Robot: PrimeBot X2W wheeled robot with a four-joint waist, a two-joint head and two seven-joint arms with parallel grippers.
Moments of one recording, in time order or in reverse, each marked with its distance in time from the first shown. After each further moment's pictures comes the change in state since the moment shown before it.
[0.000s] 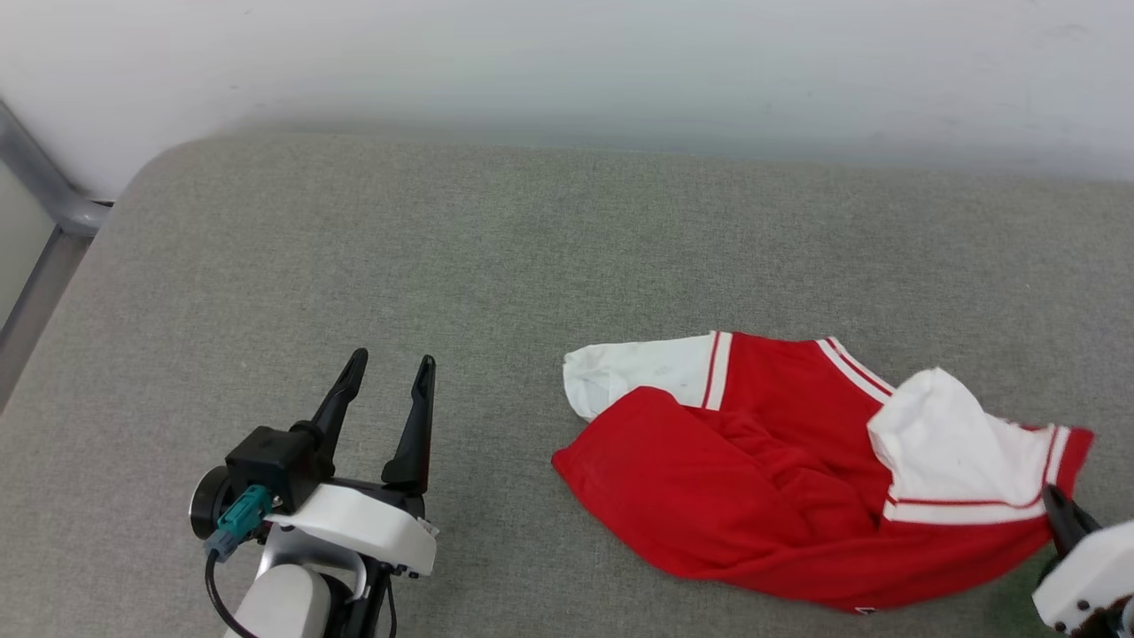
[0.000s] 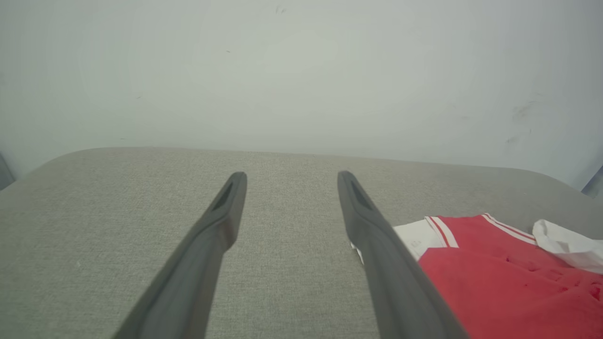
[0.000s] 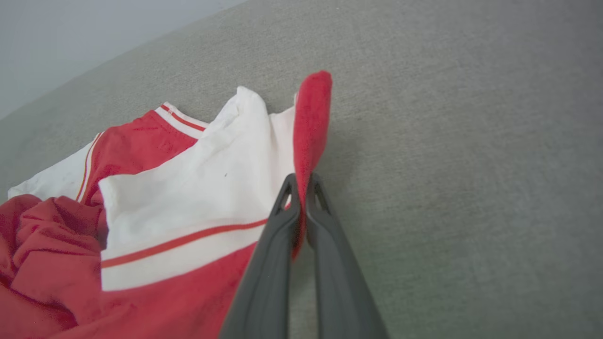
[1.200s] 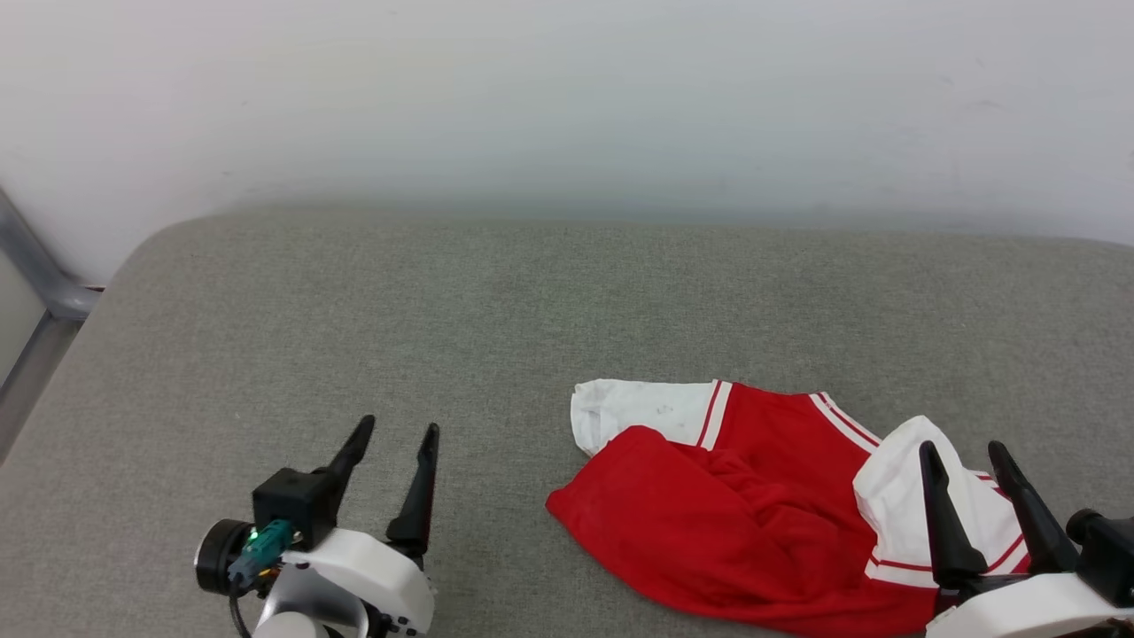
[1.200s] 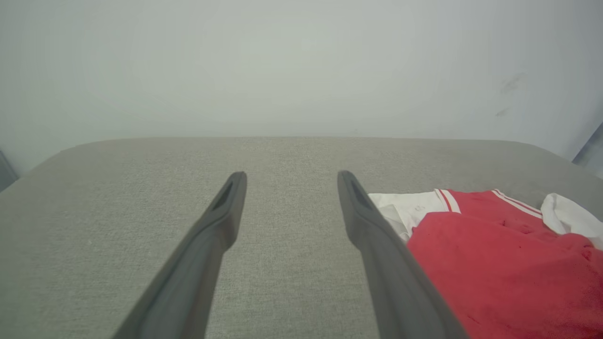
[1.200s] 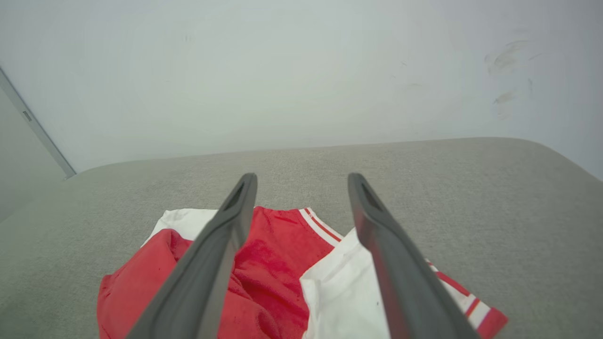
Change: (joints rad) left arm 0.076 0.041 -0.036 0.022 0.000 0.034 0.055; right arm 0.161 0.003 0.269 -0.151 -0.094 0.000 -0.467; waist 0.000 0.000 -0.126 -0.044
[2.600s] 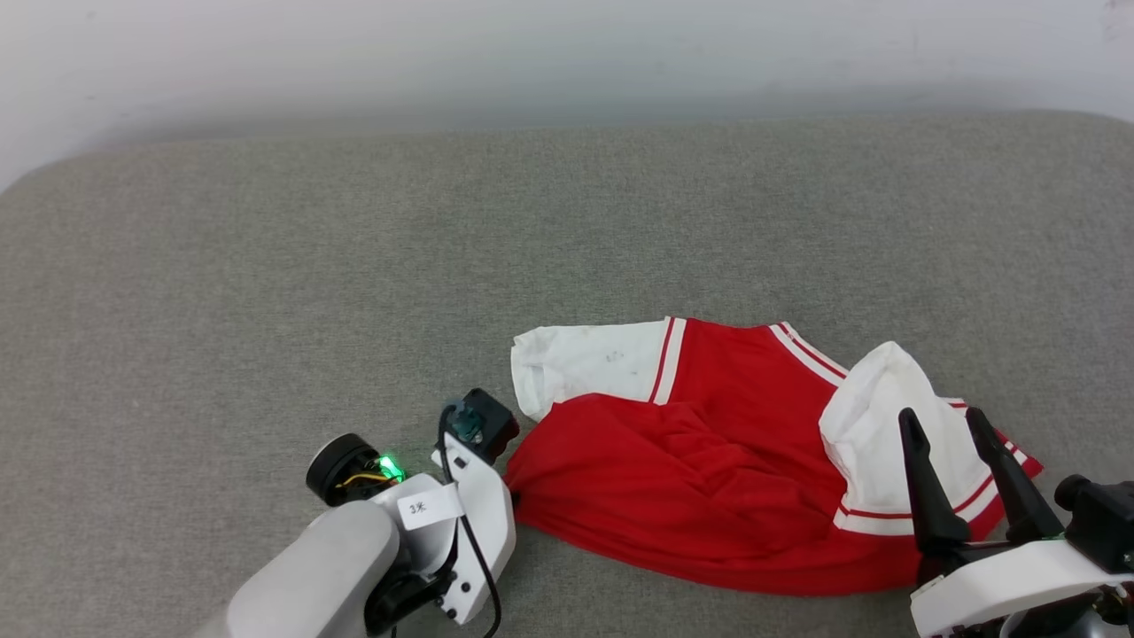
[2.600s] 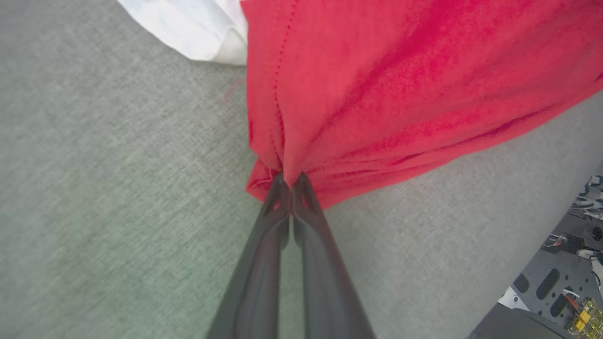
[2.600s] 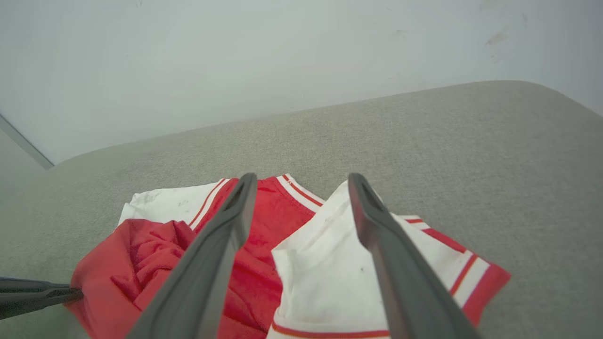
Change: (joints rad) left arm -0.425 0.183 -0.603 0.156 -0.281 -0.075 0.727; right arm -0.042 0.000 0.049 -0.036 0.064 0.000 0.037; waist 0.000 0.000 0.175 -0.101
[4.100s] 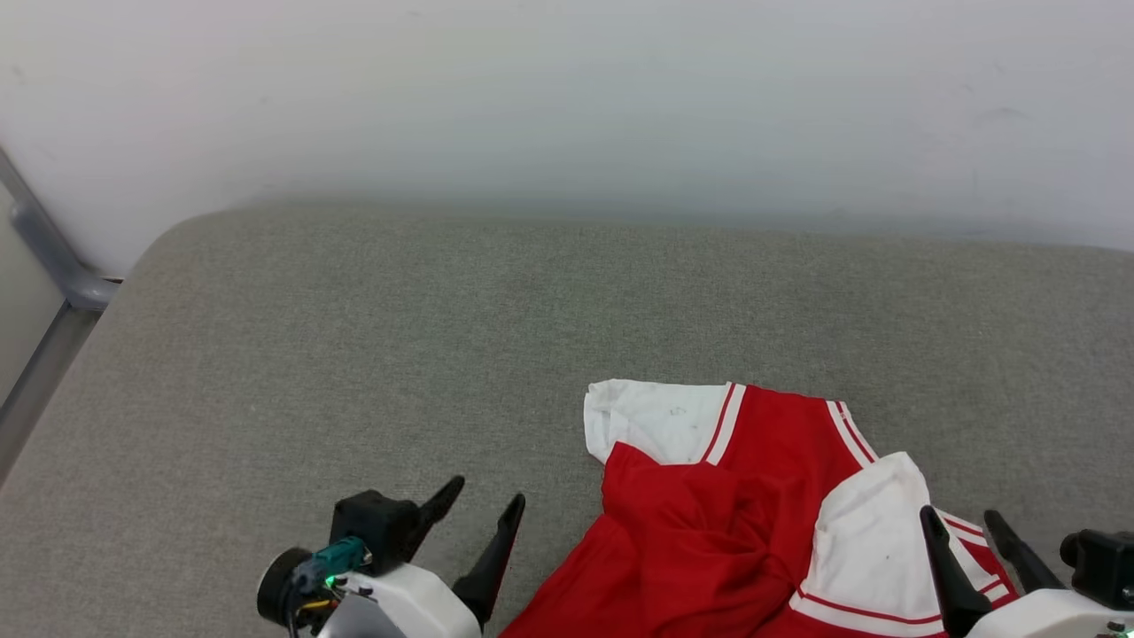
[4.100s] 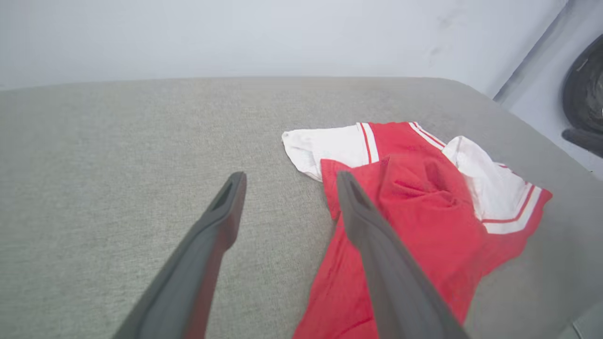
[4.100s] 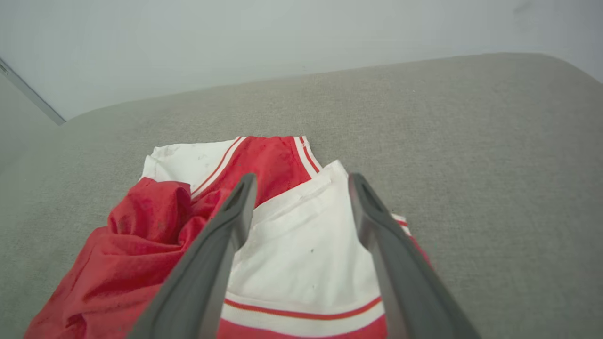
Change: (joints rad) left arm 0.422 0.058 0.182 -0.400 -0.032 0.272 -0.486; right arm 0.108 0.000 -0.082 0.004 -0.010 0.000 0.190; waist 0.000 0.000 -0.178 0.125
